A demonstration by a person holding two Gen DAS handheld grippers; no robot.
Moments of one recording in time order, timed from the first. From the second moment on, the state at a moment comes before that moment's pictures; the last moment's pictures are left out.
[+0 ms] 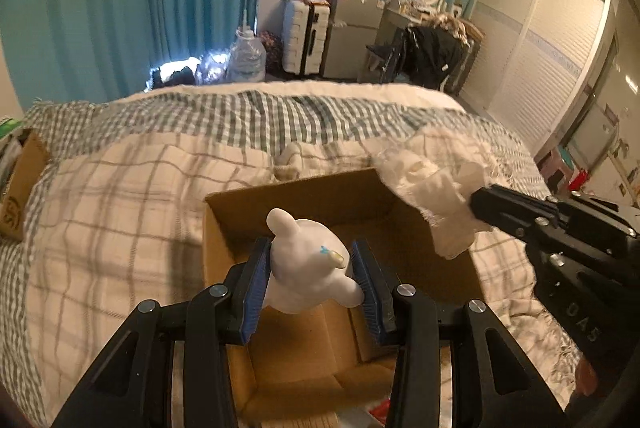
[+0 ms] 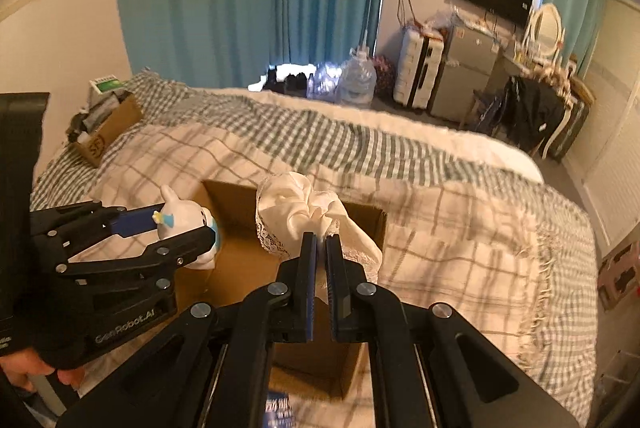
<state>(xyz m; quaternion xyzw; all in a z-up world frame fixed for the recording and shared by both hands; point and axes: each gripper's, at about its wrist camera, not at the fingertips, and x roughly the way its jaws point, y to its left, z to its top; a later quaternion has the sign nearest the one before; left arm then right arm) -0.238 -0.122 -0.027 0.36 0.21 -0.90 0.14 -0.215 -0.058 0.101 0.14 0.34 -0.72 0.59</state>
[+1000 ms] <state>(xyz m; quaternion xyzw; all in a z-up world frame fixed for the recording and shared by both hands) -0.055 -0.059 0.040 0.33 0.20 -0.89 0.25 -0.161 0.133 0.161 0.06 0.31 -0.75 0.59</state>
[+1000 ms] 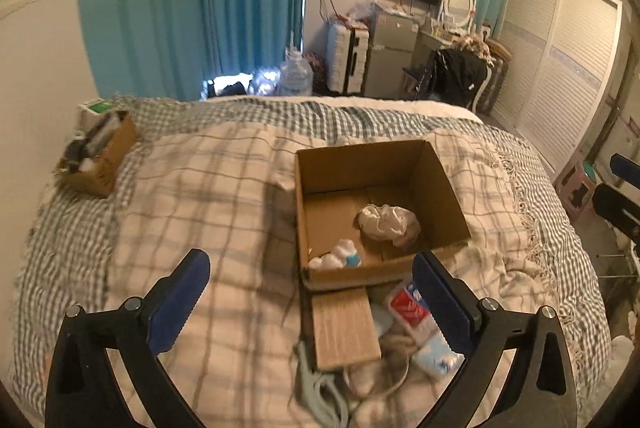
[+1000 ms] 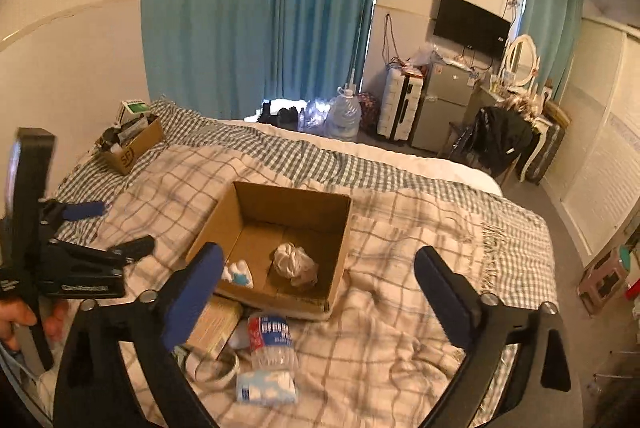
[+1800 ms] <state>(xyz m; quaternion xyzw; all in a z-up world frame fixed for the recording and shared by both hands) -0.023 -0.008 -0.075 0.39 0.23 -0.85 0.27 -0.199 0.138 0.003 0.18 0.39 -0.69 0.58</state>
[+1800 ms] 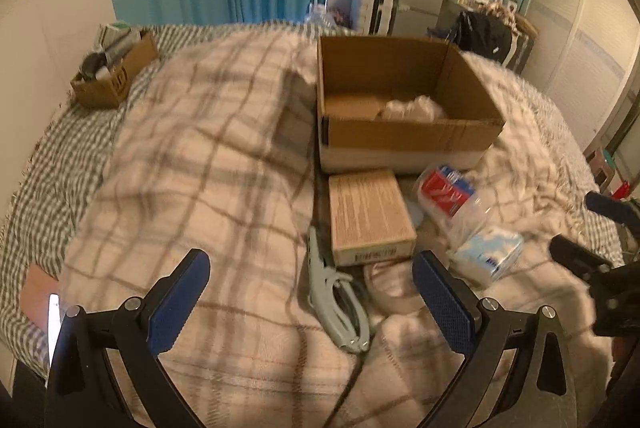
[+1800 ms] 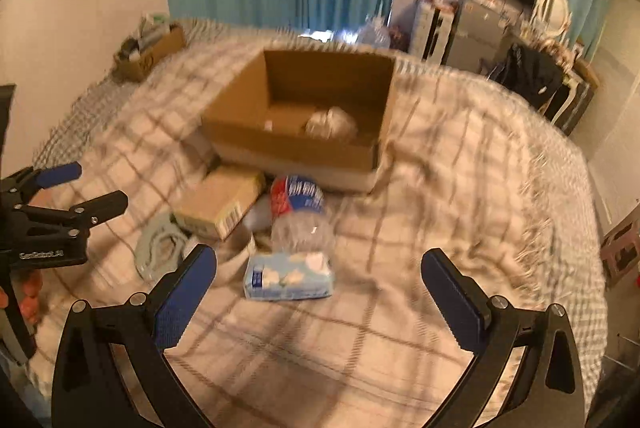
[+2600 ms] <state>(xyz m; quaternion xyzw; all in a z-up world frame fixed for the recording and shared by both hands) -0.088 0.001 -0.112 0.45 0.26 -0.83 0.21 -0.225 0.121 -0.013 0.22 0.39 -0.70 0.55</state>
